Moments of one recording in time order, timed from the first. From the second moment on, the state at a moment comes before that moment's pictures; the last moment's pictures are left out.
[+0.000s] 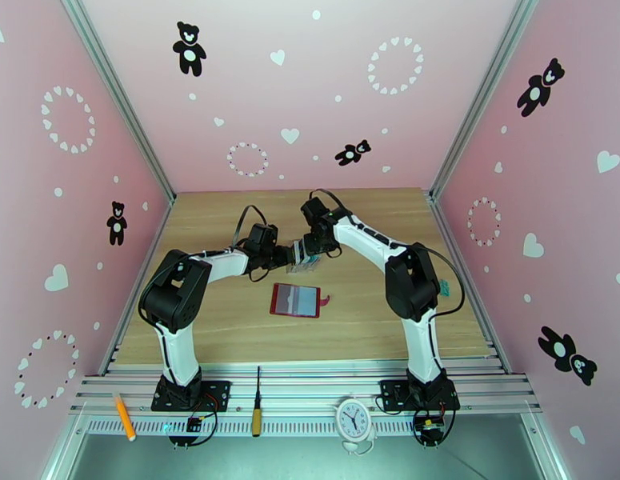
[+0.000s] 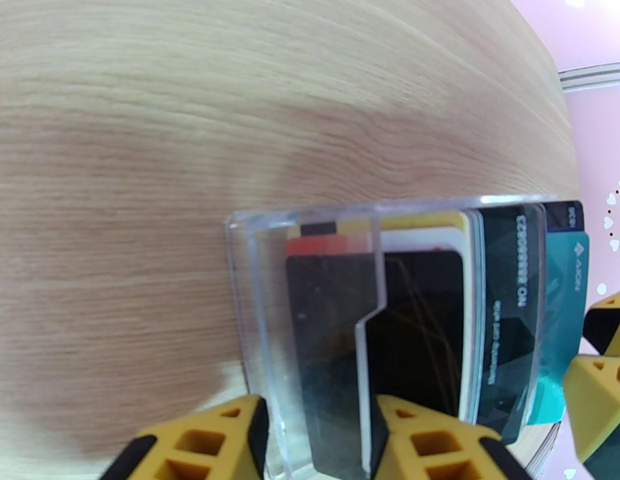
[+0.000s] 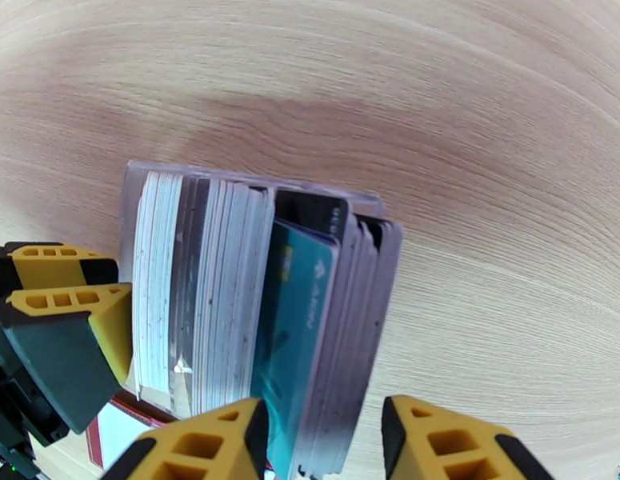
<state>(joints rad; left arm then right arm) -0.43 1.93 1.10 -0.02 0.30 -0.67 0.61 2.11 1.78 -0.89 0.07 0.30</state>
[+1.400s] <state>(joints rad) -0.43 1.93 1.10 -0.02 0.30 -0.67 0.62 2.13 1.81 -0.90 0.16 0.29</state>
